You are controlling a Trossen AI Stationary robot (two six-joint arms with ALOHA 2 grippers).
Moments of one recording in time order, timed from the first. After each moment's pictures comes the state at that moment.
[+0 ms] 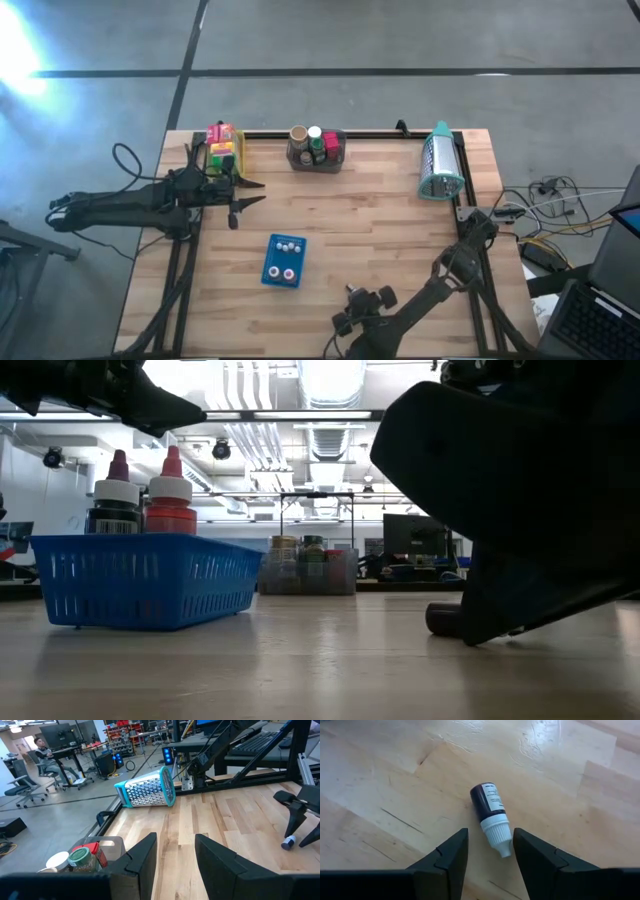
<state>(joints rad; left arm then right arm) 0.14 0.51 0.42 0.00 -0.02 0.21 0.74 2.46 1.91 -1.27 0.68 1.95</state>
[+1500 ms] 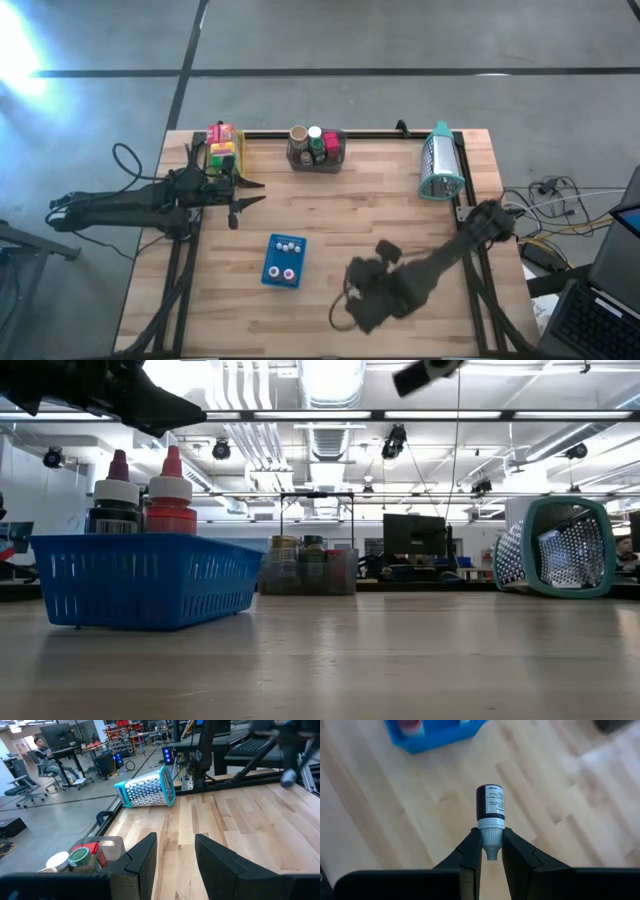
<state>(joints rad) 0.14 0.51 0.42 0.00 -0.02 0.21 0.61 1.99 1.91 -1.36 0.51 1.11</state>
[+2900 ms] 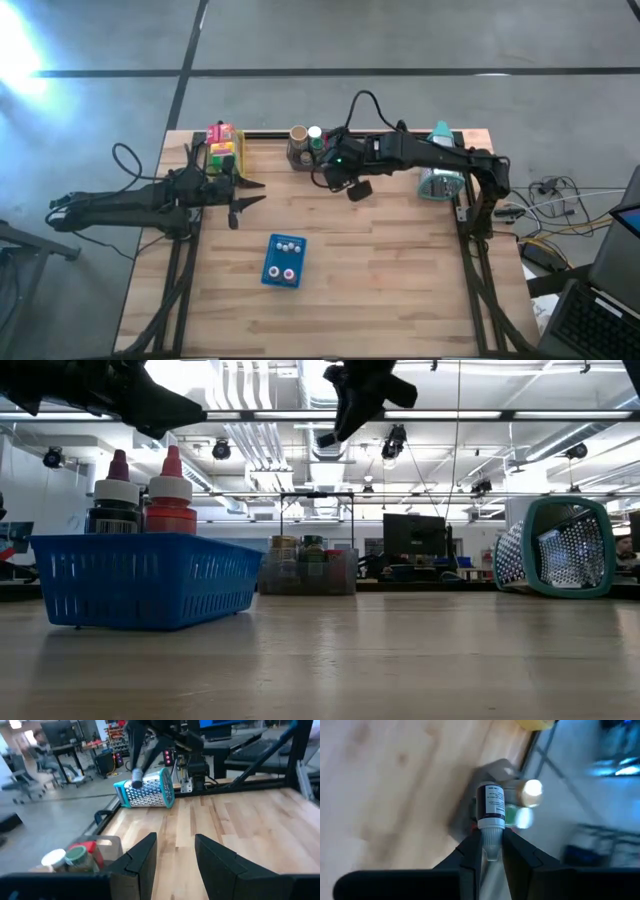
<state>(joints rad) 0.14 0.51 0.42 0.01 -0.02 0.17 -0.12 1.84 1.91 -1.08 0.33 -0.69</state>
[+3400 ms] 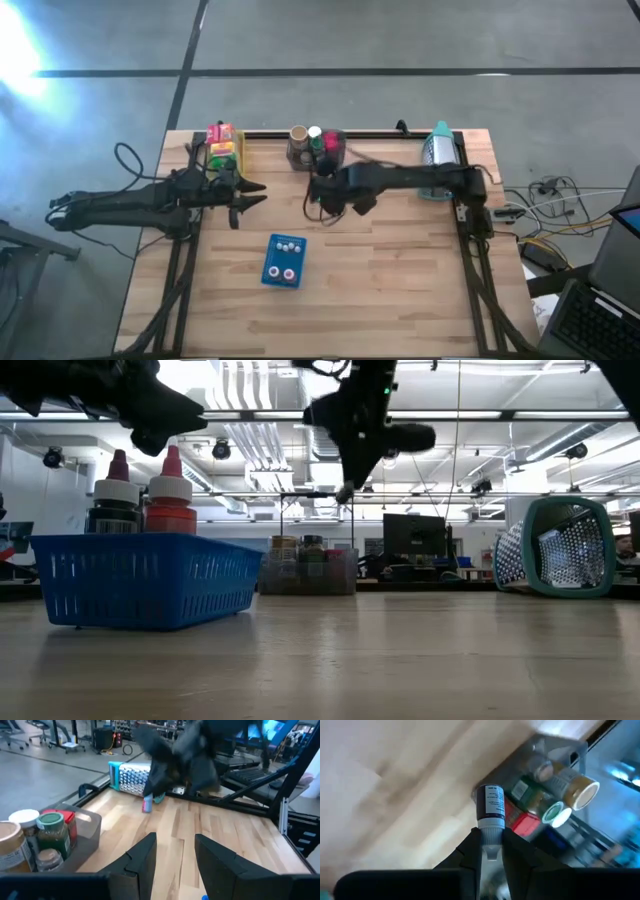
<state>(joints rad) 0.14 0.53 0.42 0.00 -0.02 -0.16 -0.03 2.00 1.91 -1.24 0.54 -0.86</state>
